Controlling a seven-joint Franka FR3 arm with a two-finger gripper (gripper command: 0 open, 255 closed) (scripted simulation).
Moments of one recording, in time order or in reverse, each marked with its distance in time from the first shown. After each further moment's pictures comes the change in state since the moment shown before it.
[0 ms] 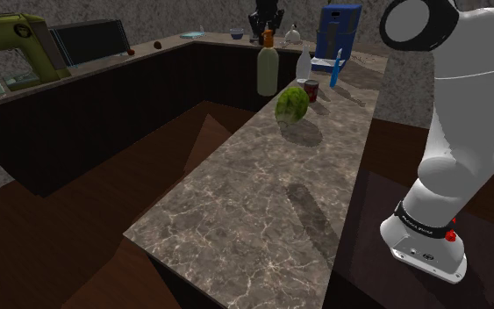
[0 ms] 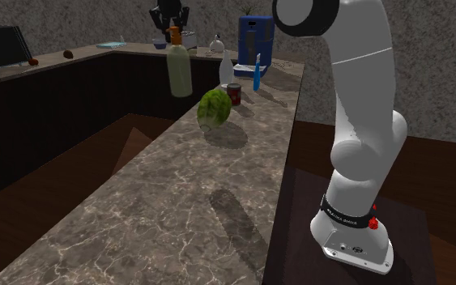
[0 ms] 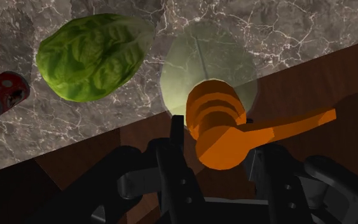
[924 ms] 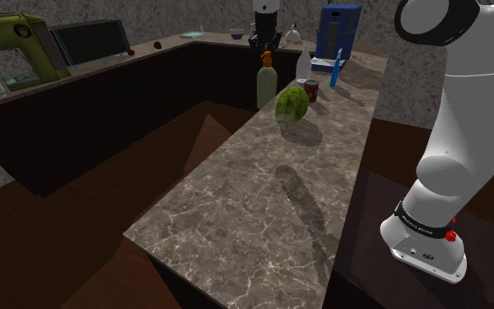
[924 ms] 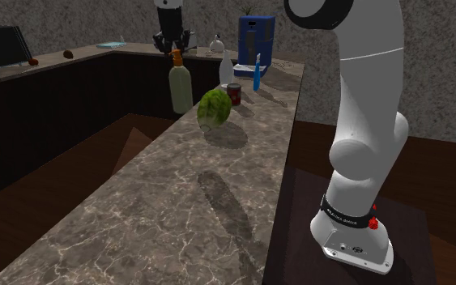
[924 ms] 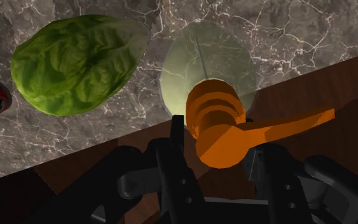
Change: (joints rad) arm -0.035 -0.090 0.000 -0.326 0.022 0.237 0.009
